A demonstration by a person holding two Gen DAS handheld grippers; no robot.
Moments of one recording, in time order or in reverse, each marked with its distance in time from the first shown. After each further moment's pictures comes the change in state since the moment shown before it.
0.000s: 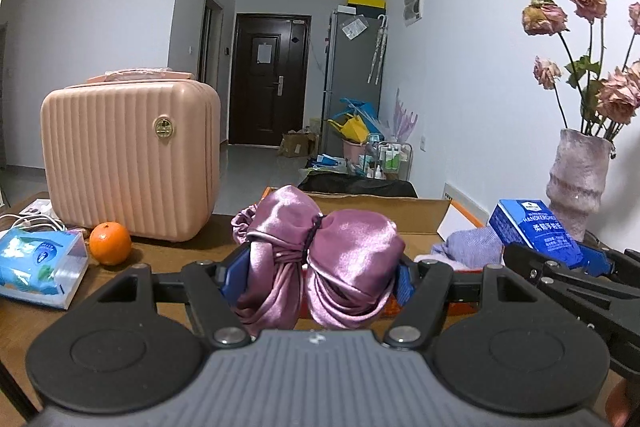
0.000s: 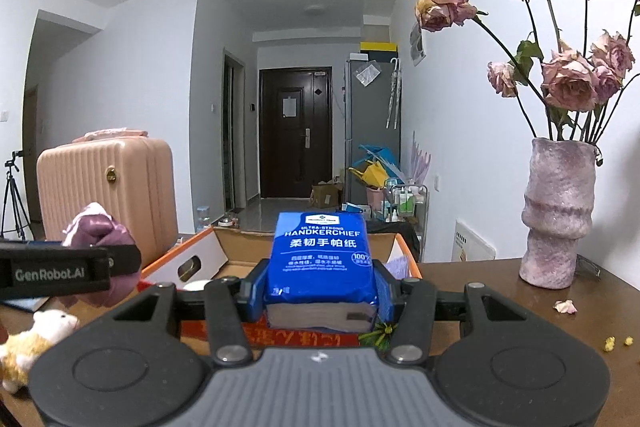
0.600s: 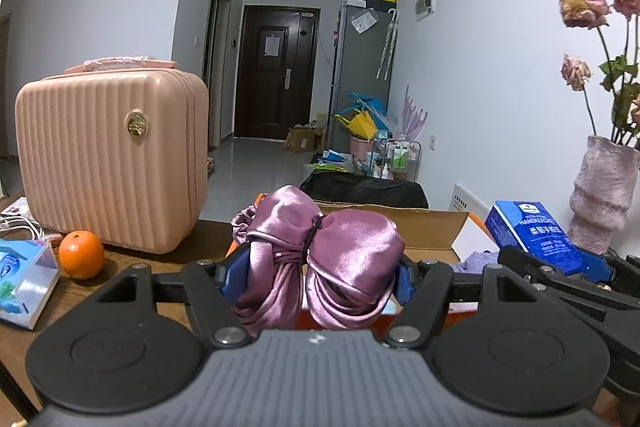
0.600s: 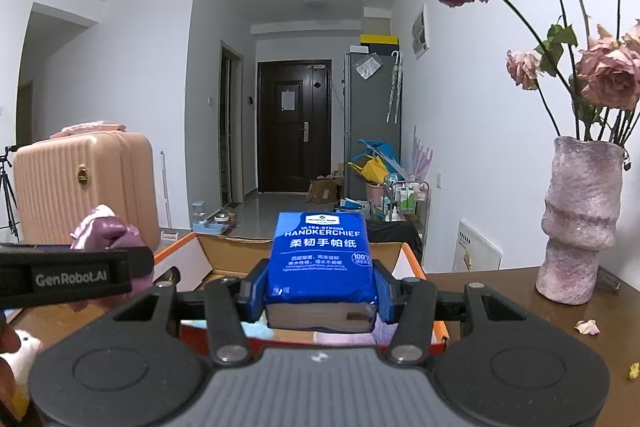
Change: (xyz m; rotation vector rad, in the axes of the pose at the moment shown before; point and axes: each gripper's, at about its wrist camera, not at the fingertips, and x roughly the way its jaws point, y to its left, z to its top) left arm 0.065 -0.007 0.016 -0.025 0.016 0.020; right arm 0.068 -0.005 0.013 -0.008 0.026 -0.005
